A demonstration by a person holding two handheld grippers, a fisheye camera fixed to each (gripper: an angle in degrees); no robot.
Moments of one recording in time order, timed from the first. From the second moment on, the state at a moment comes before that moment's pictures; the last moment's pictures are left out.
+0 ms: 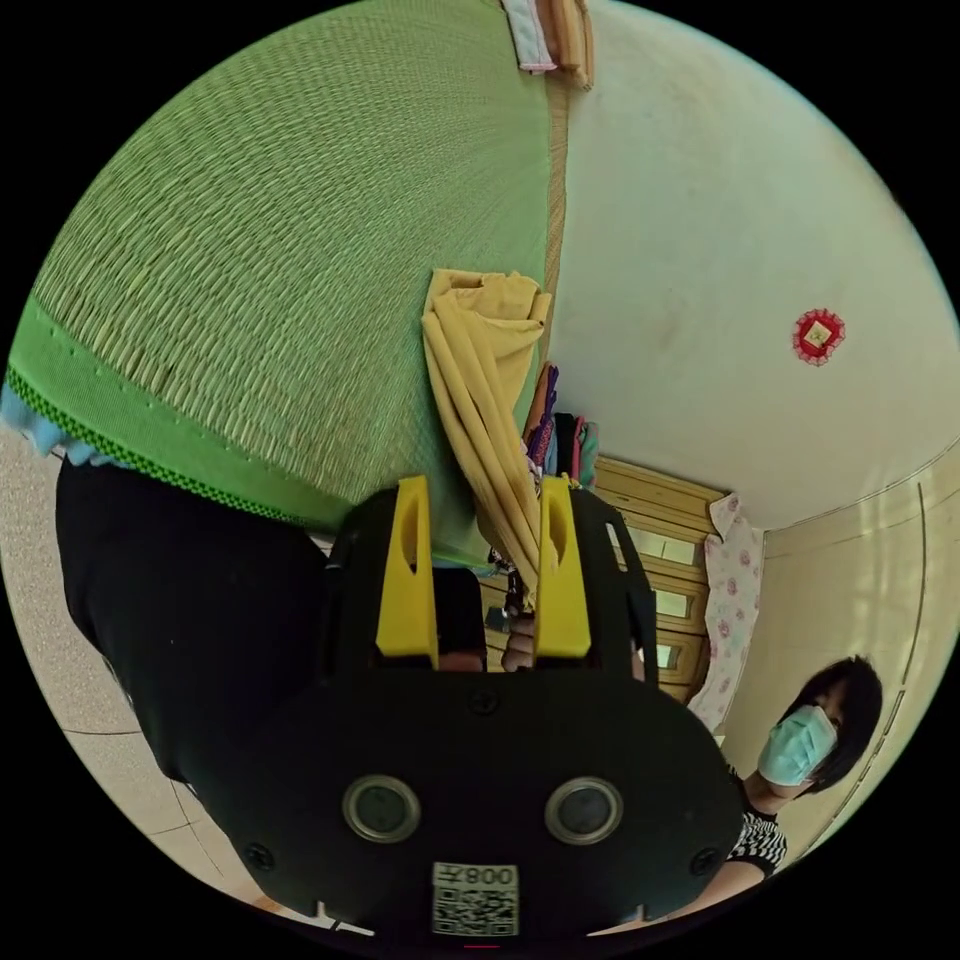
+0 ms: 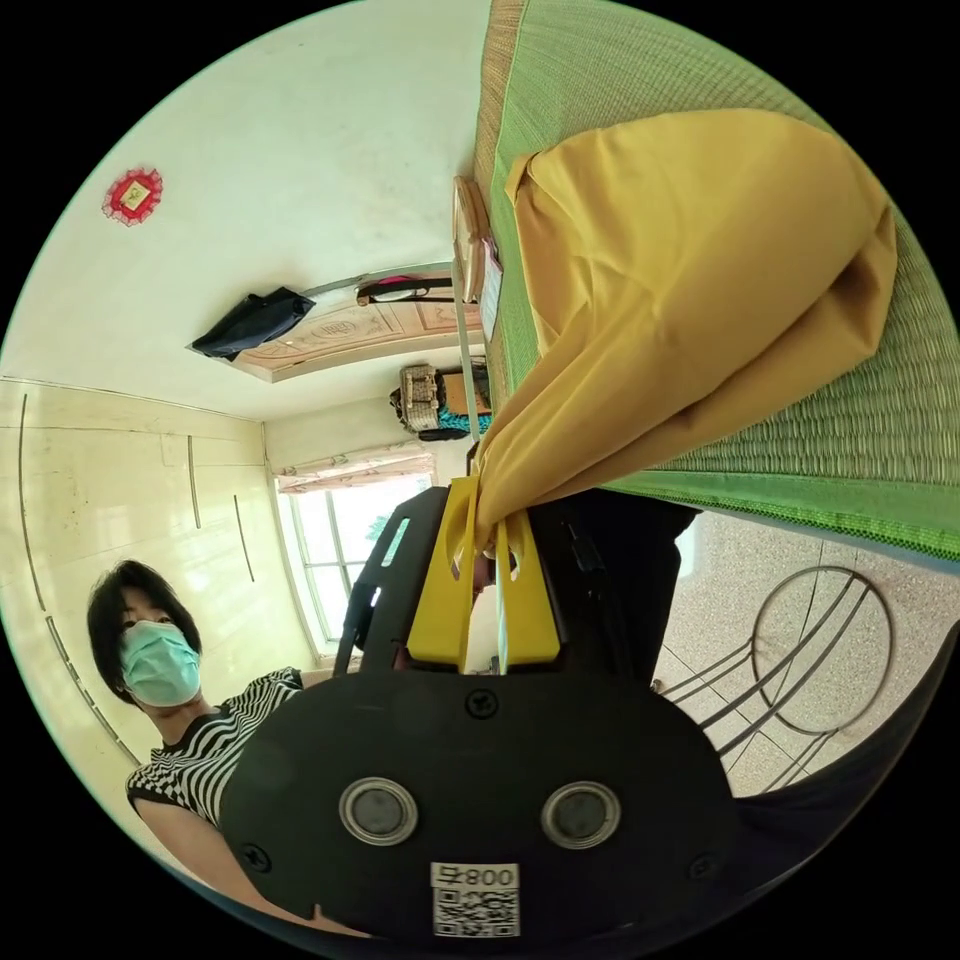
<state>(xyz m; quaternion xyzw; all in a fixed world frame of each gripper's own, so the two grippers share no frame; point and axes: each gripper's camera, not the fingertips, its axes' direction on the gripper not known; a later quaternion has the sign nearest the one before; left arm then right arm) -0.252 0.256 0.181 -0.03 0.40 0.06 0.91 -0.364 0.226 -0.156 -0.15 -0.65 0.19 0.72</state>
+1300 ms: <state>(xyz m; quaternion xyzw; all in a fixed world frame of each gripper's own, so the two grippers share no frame) 0.129 0.249 -0.151 -0.01 0.34 0.19 0.92 -0.105 0.263 -0.134 -0.09 -0.67 0.15 0.72</state>
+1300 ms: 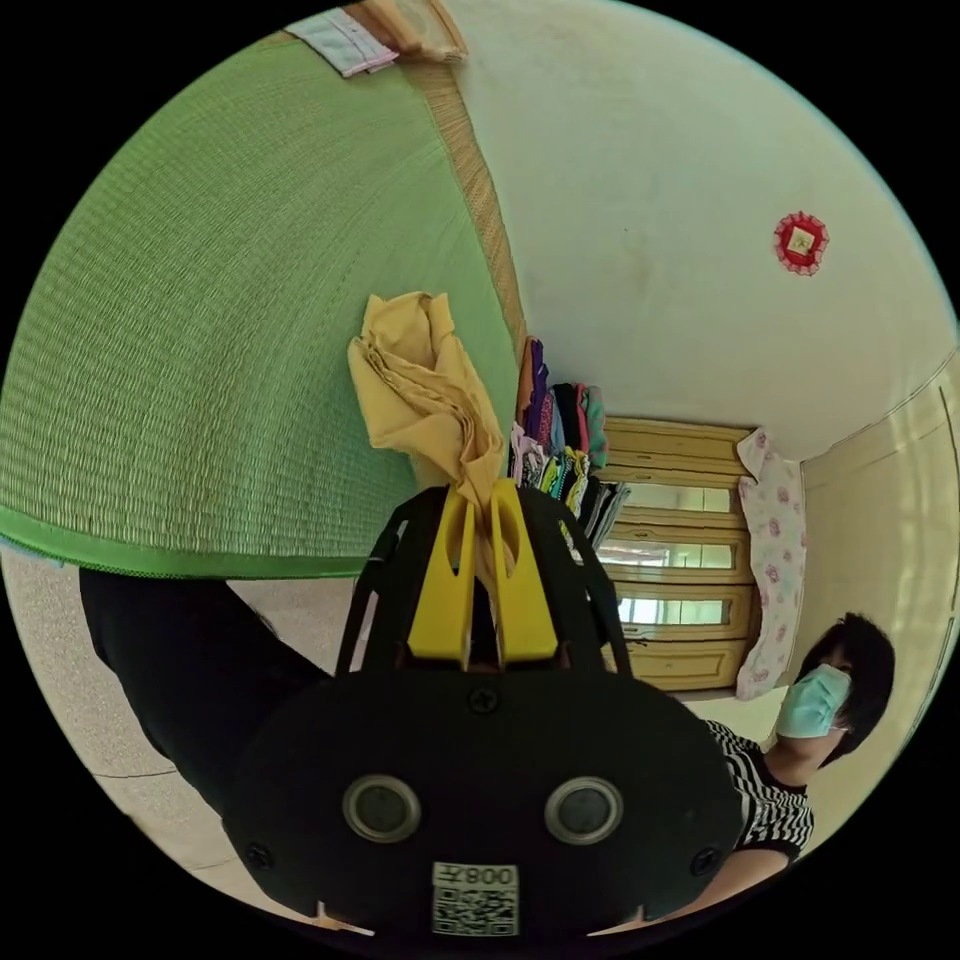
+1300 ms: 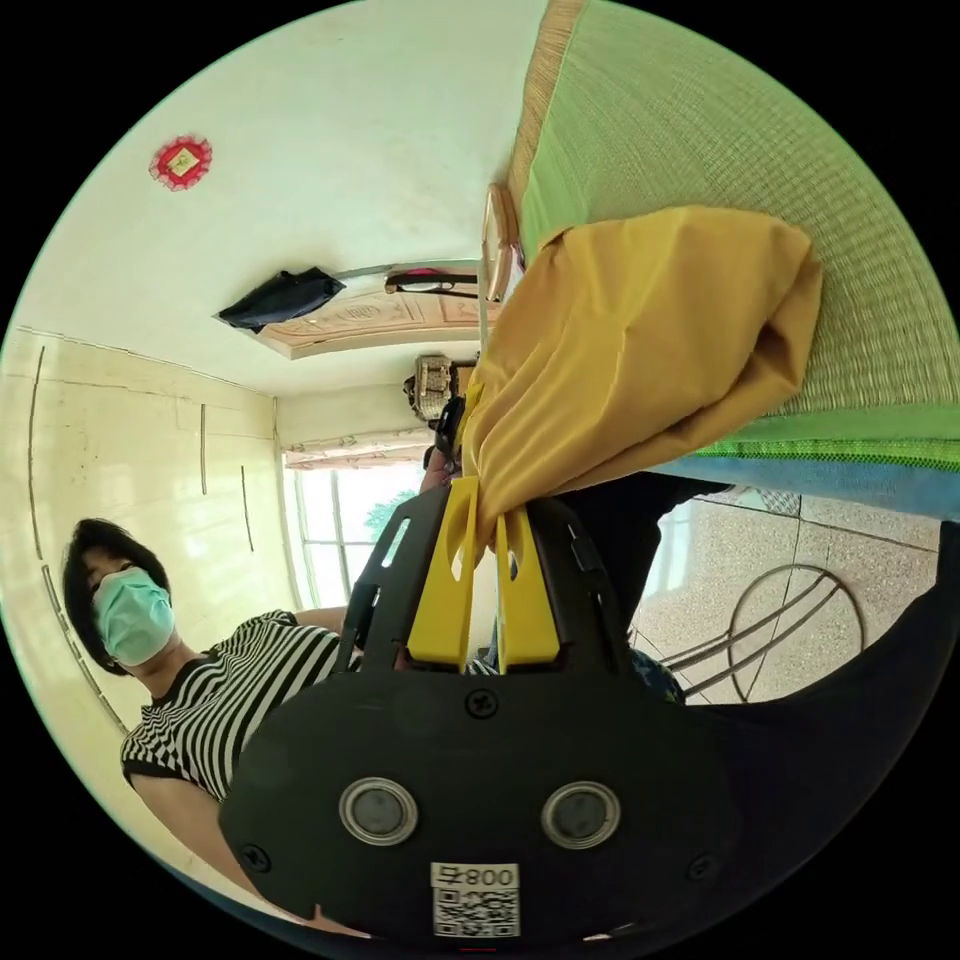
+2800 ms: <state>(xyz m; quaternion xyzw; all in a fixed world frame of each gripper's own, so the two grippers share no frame) 1.332 0.333 -0.230 -0.23 0.23 0.55 0.77 0.732 0.430 -0.265 0.30 -0.43 0.32 0.79</state>
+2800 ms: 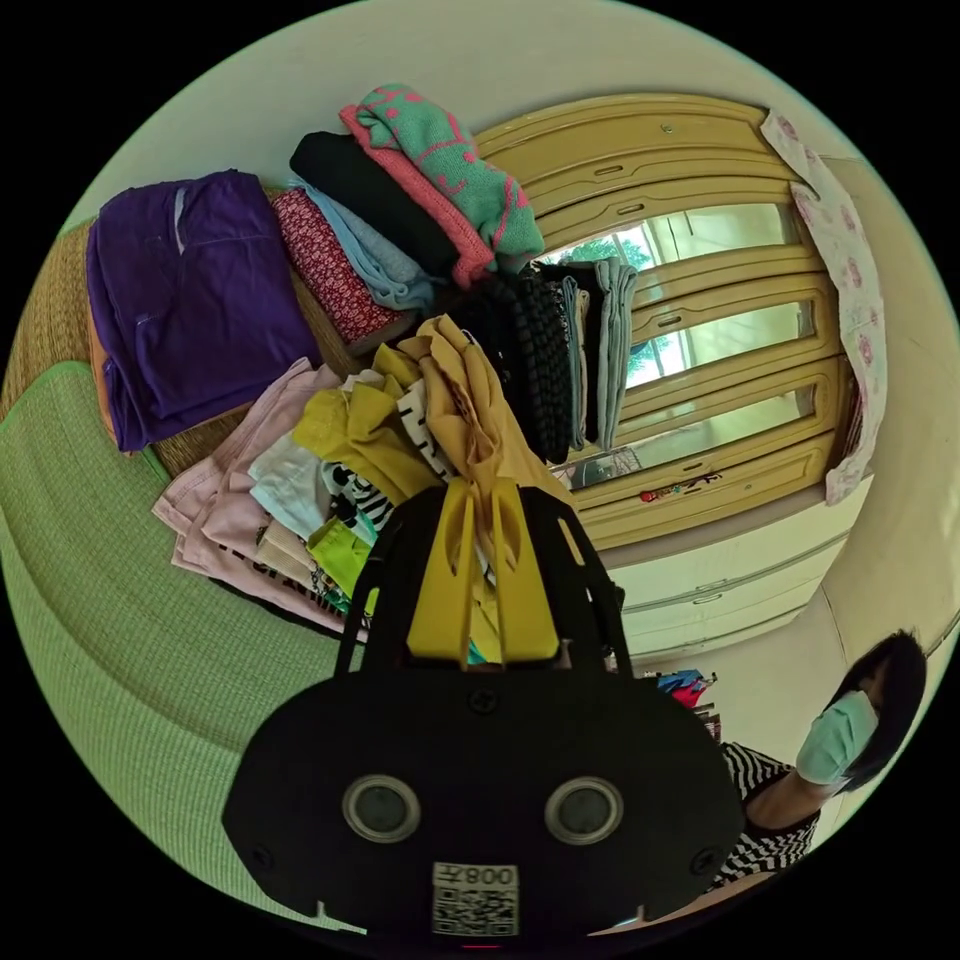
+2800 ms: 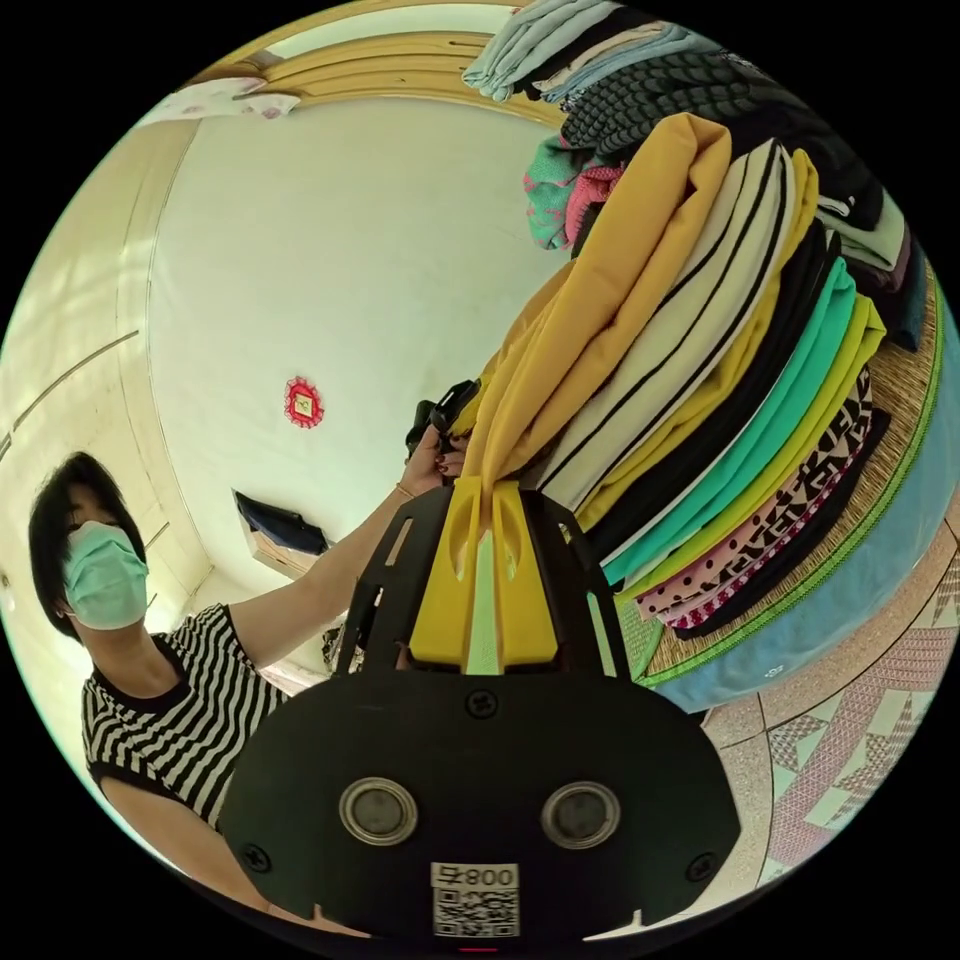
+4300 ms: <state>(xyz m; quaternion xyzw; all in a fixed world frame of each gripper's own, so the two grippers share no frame) 1.476 0.469 -0.336 -0.12 0.25 0.60 0.75 0.734 0.432 -0.379 0.36 -0.18 0.34 0.85</state>
